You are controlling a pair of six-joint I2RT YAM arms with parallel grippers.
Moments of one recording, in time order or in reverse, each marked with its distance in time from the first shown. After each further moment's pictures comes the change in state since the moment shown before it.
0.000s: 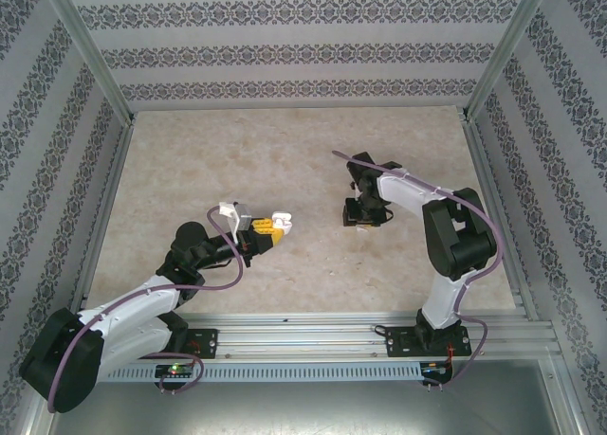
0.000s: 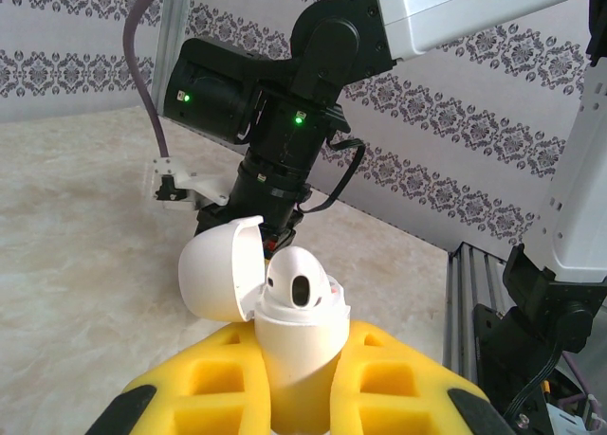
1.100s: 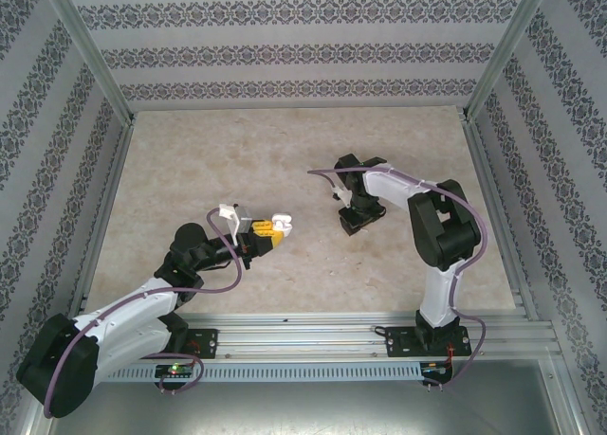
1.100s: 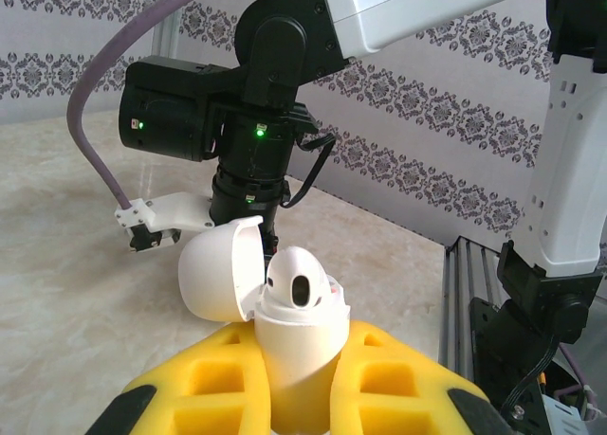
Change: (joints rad) left arm -0.014 -0.040 0.000 -0.045 -0.004 0.019; right arm 0.040 0.113 0.108 -0.136 0.116 -0.451
